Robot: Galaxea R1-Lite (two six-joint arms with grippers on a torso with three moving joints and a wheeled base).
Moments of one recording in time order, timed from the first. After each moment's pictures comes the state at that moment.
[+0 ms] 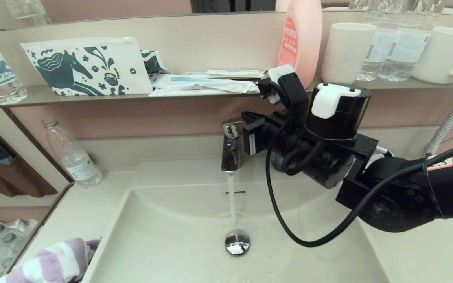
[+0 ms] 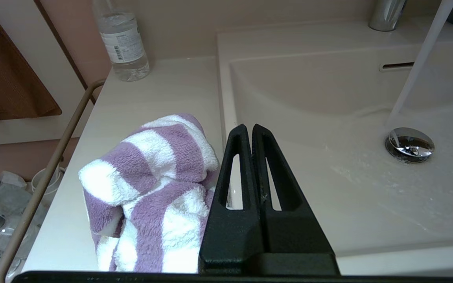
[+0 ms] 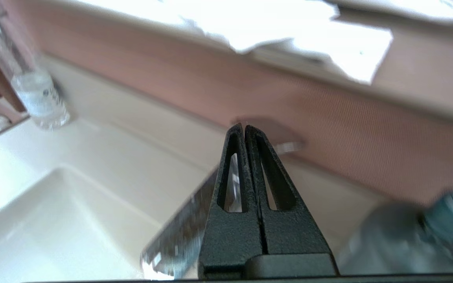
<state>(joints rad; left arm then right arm) 0.01 0.00 0.00 -0.03 -0.01 0.08 0.76 1.93 -1.27 -0.76 -0.17 -0.12</state>
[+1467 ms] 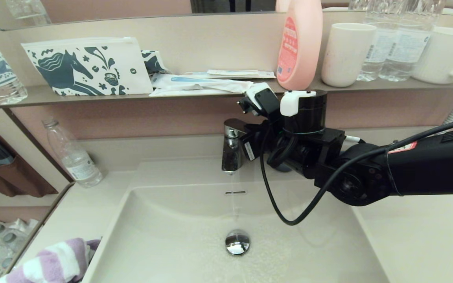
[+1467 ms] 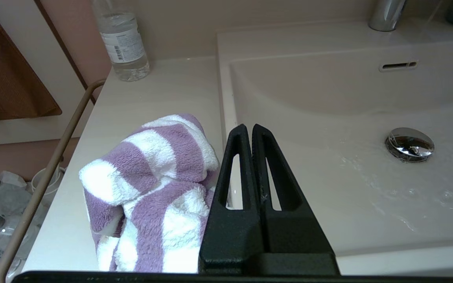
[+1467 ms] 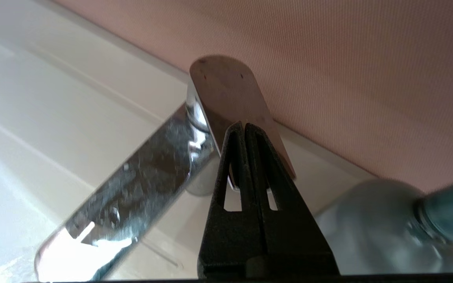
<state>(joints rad) 0.01 0.00 0.00 -0.03 -0.01 0.08 0.71 2.04 -1.45 -0.49 -0.24 -0.24</state>
